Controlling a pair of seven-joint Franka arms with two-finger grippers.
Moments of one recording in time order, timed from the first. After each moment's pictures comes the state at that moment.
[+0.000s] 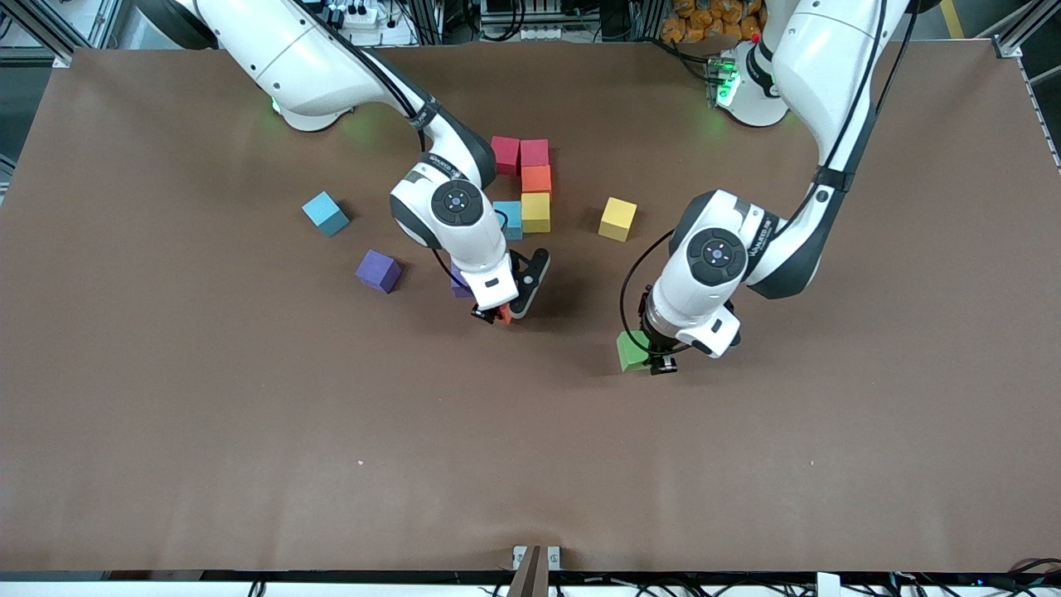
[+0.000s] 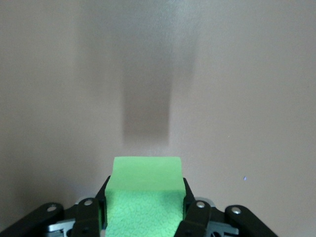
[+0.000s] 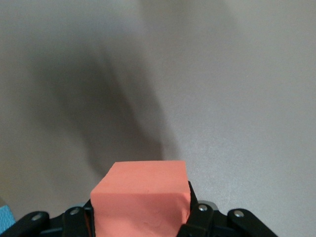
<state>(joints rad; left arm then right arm) -0.34 0.57 -0.17 -1.65 0.09 2.31 -2.24 0.38 0.66 0.38 -1.71 -0.29 2.42 -0.27</state>
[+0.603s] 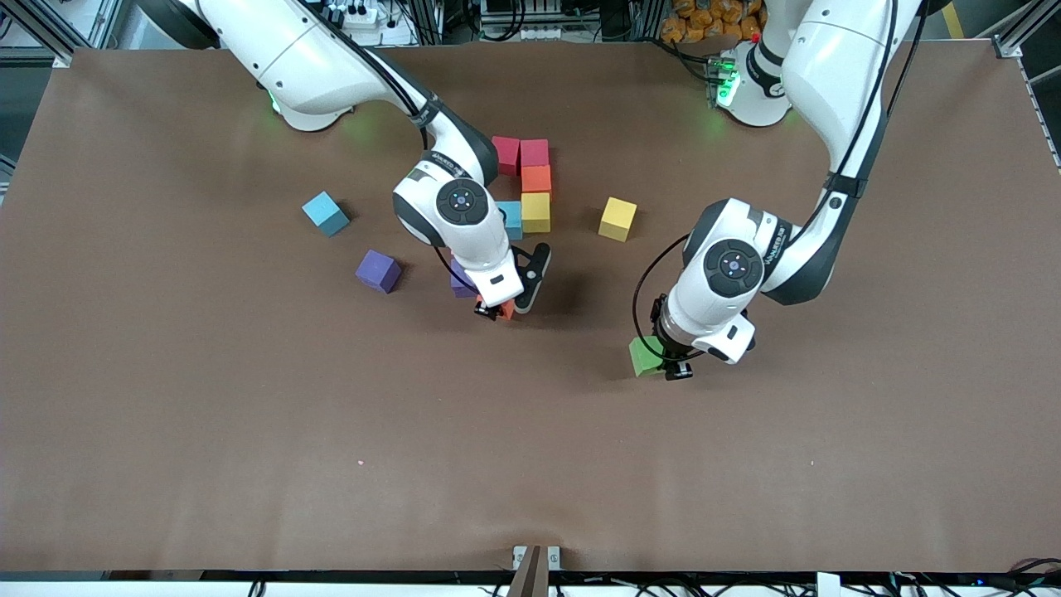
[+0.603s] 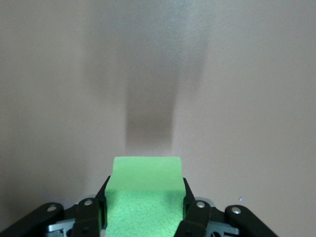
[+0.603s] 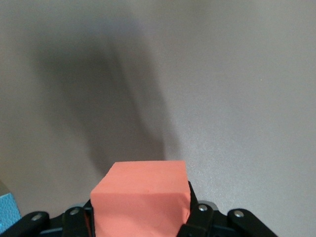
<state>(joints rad) -0.32 0.58 -0.16 -1.66 0.08 2.31 -2.27 0.38 0.66 0.38 -1.70 -0.29 2.40 -0.34</state>
